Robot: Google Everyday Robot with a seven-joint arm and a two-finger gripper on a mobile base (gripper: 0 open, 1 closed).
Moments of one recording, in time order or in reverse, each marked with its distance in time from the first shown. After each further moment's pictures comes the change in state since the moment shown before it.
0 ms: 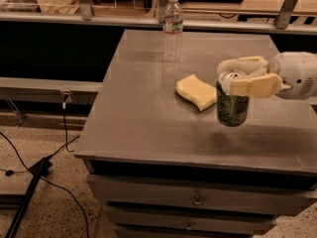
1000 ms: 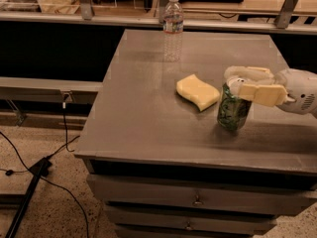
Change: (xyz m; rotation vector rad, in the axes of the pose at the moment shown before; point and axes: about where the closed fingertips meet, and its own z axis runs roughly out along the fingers) arm 0.021 -0.009 -0.025 -0.003 -0.161 0.047
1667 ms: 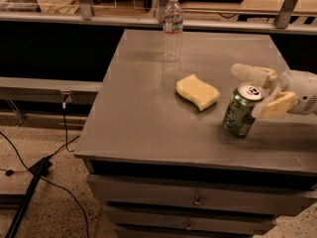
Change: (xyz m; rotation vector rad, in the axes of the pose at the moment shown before) arm 0.009 -0.004 -0.008 -0.017 0.038 -0.014
